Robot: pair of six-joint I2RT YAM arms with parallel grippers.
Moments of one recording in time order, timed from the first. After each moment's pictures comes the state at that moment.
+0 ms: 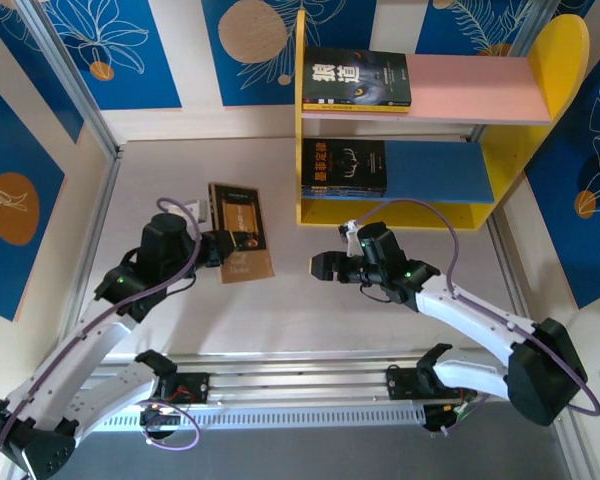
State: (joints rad) left arm -0.53 0.84 0.90 -0.55 0.07 -0.63; right arm 0.65 1.10 0.65 -0.19 -0.31 0.66
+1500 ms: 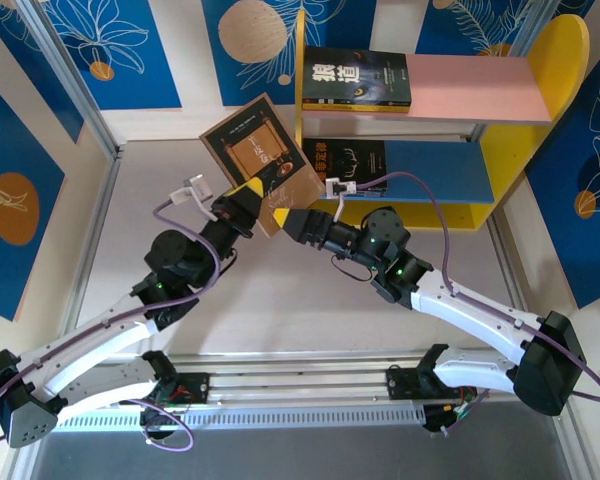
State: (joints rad) left arm -0.87 0.95 0.80 0.46 -0.29 -0.73; right arm 0.81 1.14 0.82 0.47 -0.31 0.99
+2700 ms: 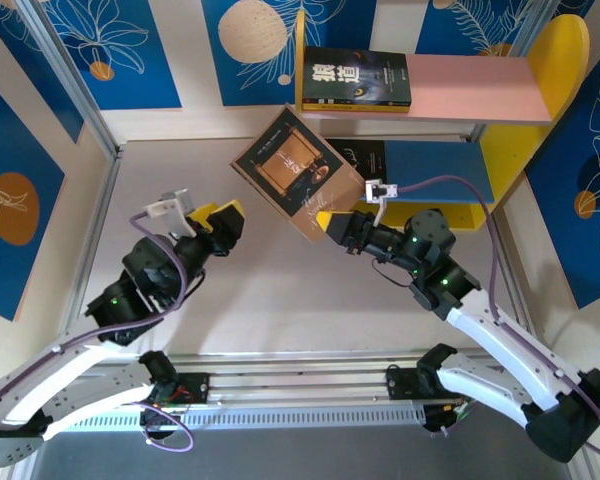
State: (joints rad) left arm -0.87 0.76 0.93 -0.23 -0.45 -0.61; right arm 0.61 0.87 0.80 0.10 -0.45 0.79
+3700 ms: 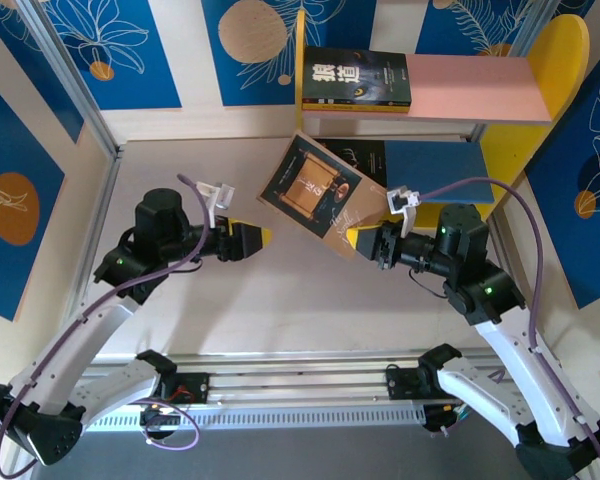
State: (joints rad) left arm -0.50 0.97 1.04 -0.42 0.67 -0.53; right arm 0.45 0.77 0.98 -0.48 -0.60 0.46
